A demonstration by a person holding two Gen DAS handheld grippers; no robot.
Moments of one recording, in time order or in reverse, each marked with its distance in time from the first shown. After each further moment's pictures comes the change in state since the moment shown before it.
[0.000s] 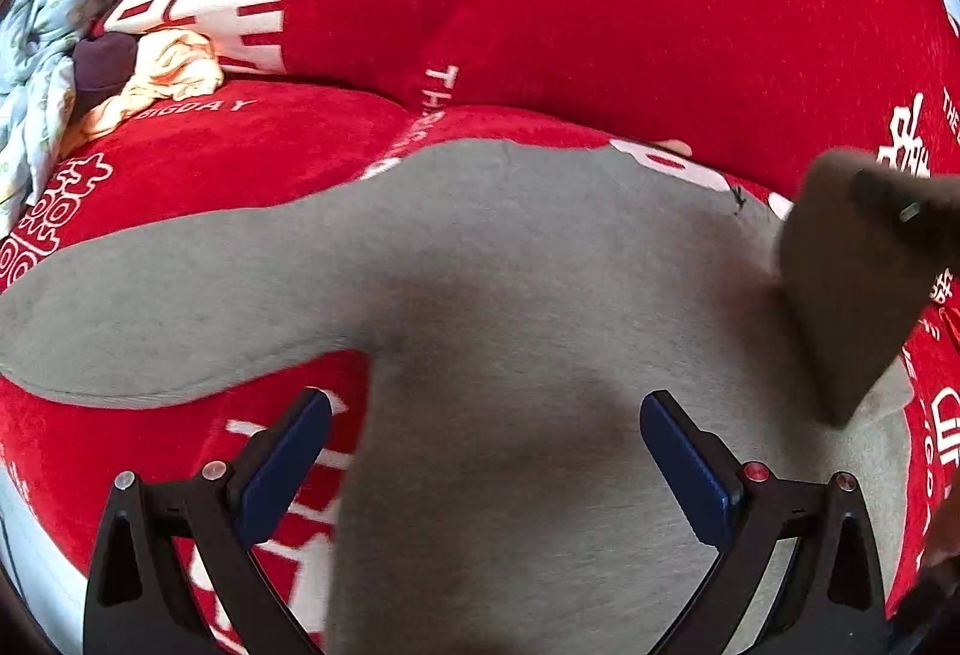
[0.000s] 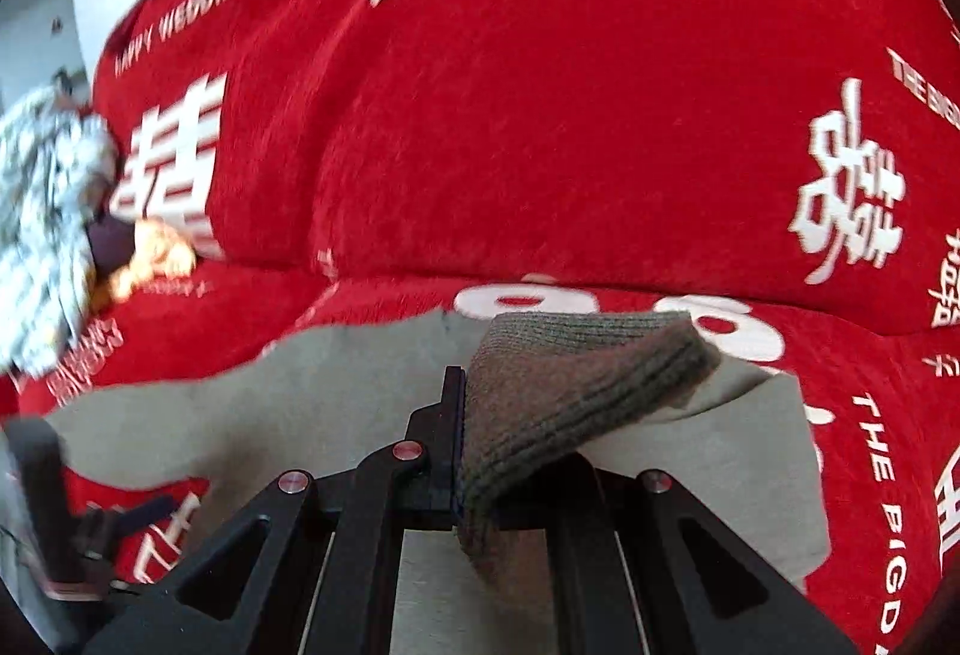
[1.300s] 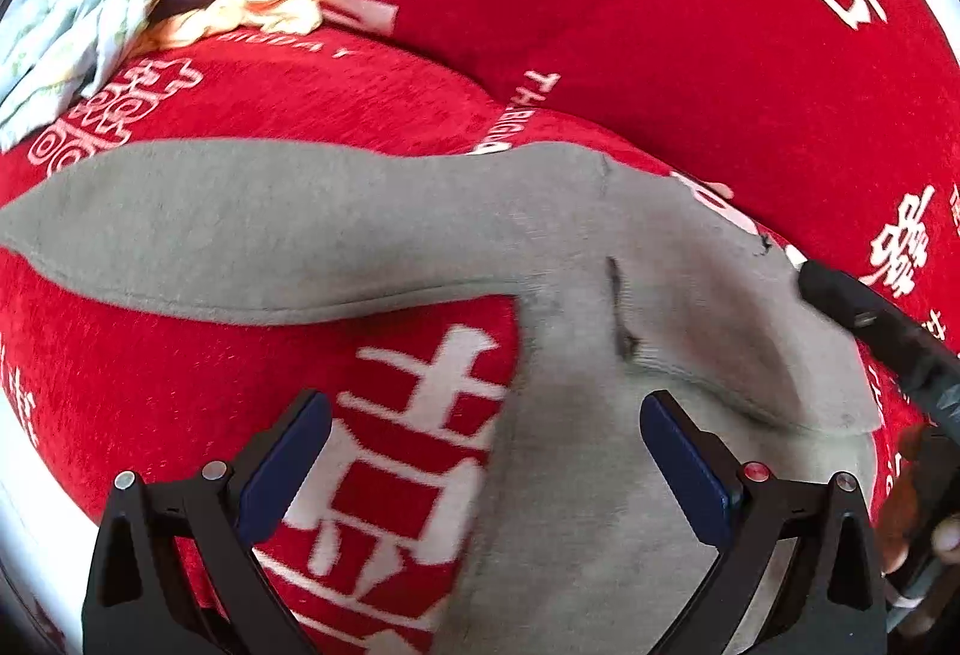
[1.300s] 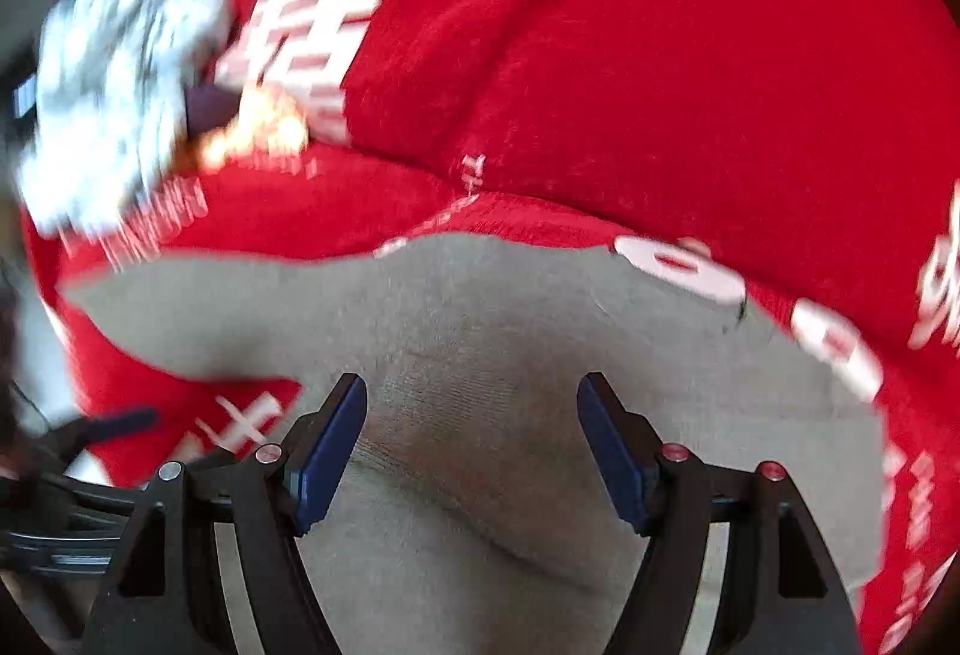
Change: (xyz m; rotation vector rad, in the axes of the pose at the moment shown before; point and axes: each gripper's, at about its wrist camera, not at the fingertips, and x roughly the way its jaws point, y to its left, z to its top) left arm -0.031 0.067 -0.020 -0.166 0.003 -0.049; right arm 0.010 0.063 -0.023 -0.164 0.118 0.216
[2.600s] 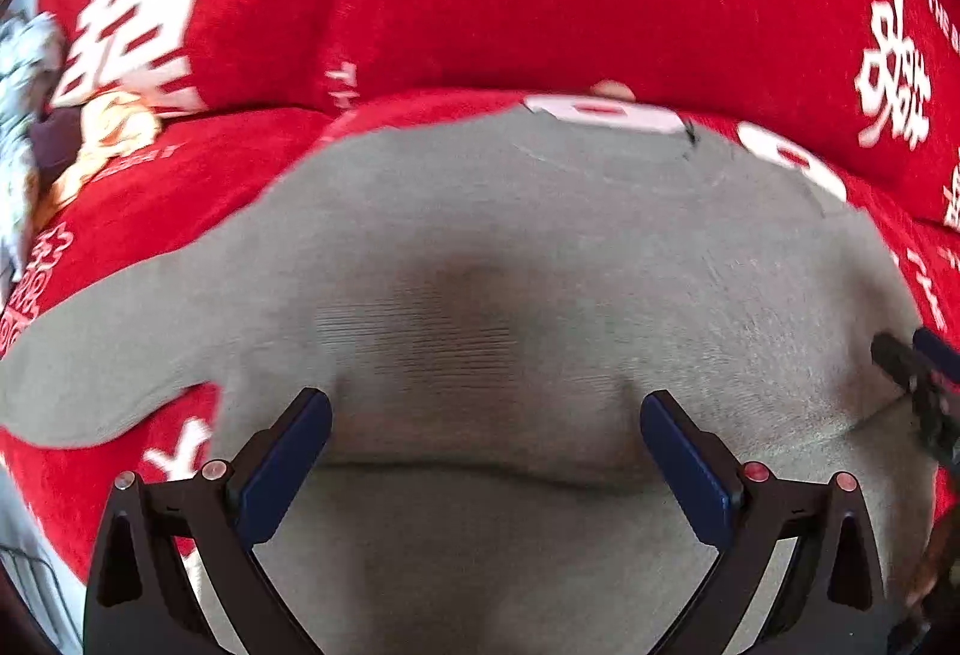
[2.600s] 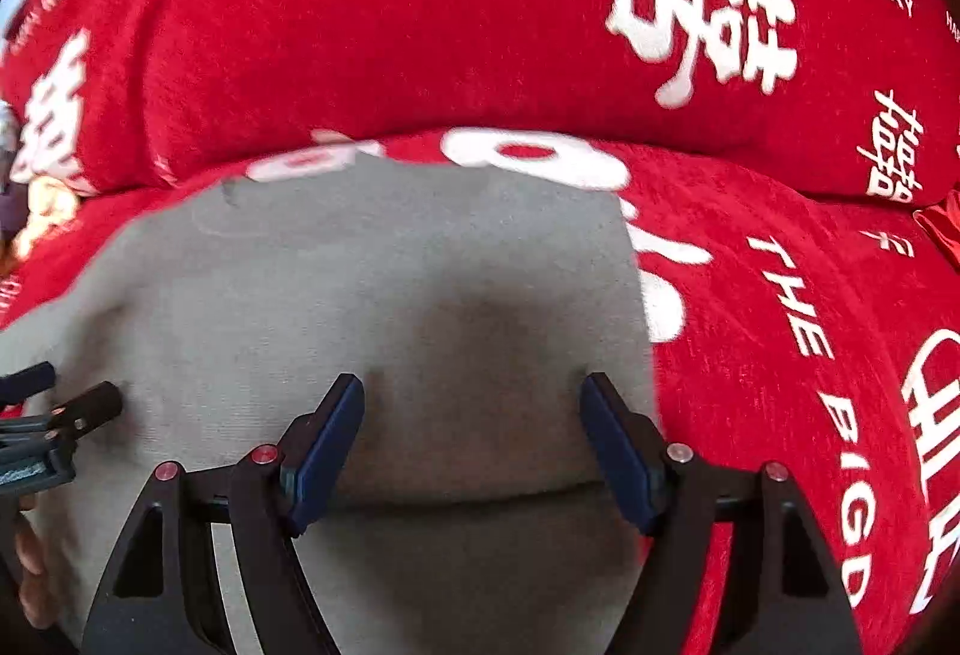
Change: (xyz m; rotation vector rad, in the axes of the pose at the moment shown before) left arm 0.059 -0.141 -0.009 0.305 0.032 0.115; right arm -0.026 -0.179 -0.095 0.298 0.026 -0.329
